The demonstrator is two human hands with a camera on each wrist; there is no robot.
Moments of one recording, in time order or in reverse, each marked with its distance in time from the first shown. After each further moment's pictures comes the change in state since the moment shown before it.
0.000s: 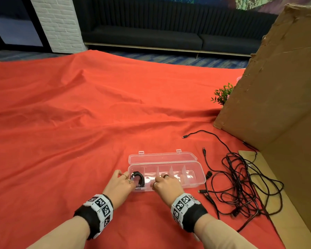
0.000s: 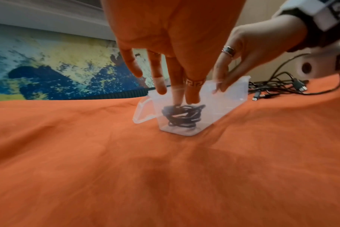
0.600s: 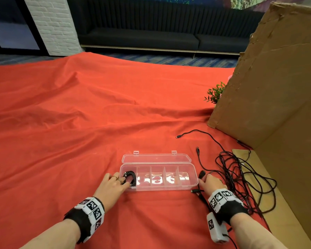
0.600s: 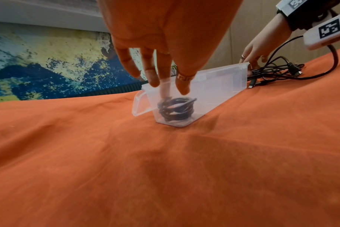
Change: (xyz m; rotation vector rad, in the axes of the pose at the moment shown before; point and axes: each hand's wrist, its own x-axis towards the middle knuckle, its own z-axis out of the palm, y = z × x) left_hand 0.004 0.003 0.015 0.061 -0.114 -0.047; right_hand -0.066 0.138 0.035 0.519 -0.254 0.993
